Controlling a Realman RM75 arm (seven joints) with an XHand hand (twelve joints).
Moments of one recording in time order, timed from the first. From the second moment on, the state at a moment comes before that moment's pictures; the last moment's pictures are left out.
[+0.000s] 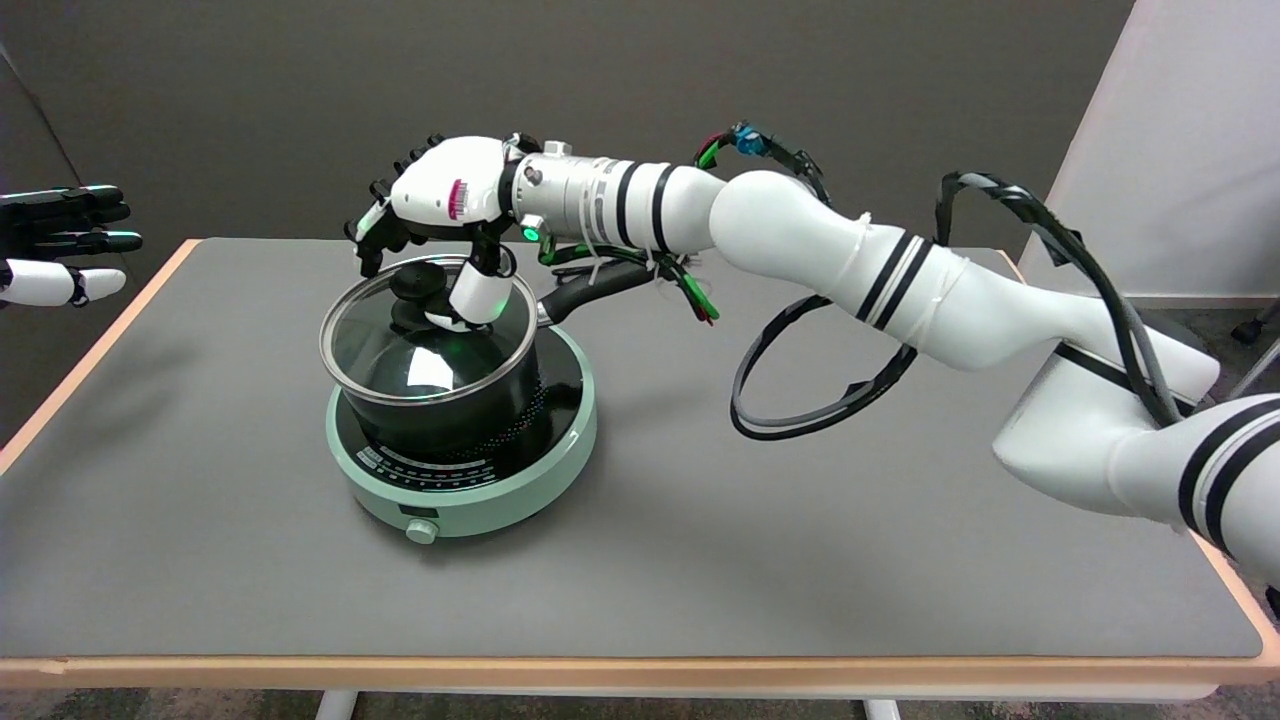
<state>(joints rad) 1.11 -1.23 -2.57 1.15 1.49 -0.32 -0.63</state>
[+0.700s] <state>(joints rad) 1.09 -1.24 -2.56 1.14 1.50 -0.30 -0.63</state>
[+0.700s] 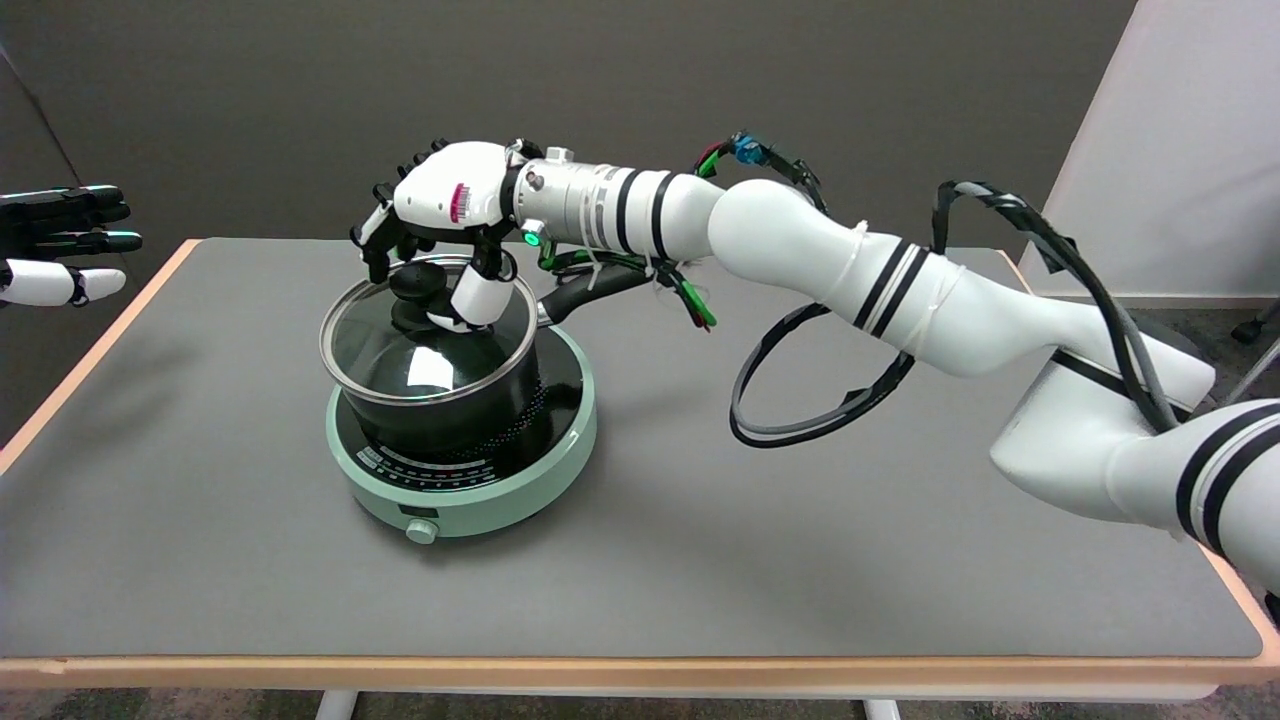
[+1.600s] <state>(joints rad) 1.08 -1.27 -2.56 1.12 1.50 -0.29 -0.62</state>
